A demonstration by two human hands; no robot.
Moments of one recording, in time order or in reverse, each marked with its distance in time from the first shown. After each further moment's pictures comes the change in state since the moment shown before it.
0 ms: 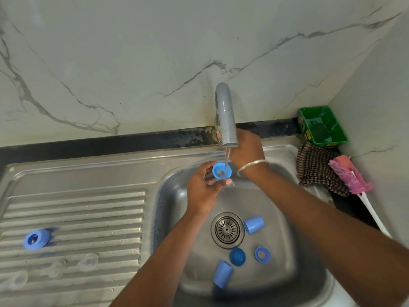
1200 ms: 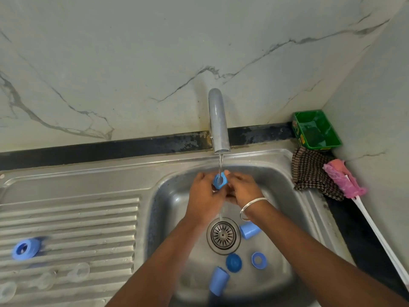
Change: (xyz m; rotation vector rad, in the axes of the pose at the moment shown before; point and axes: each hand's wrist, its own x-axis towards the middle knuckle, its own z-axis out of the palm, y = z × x) left_hand -0.010 0.024 0.009 0.479 -0.119 0.120; right_hand -0.064 0.032 0.016 0.878 -0.252 0.617
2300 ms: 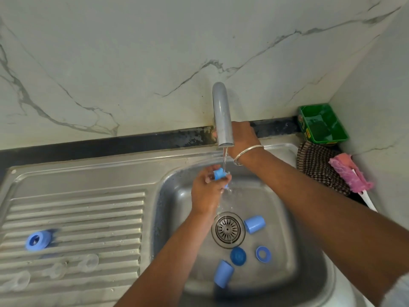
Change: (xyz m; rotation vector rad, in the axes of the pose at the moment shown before) left_hand -0.004 0.011 0.002 -0.827 0.133 -0.506; right_hand 0.045 -0.088 0.021 -1.156 0.112 -0.620
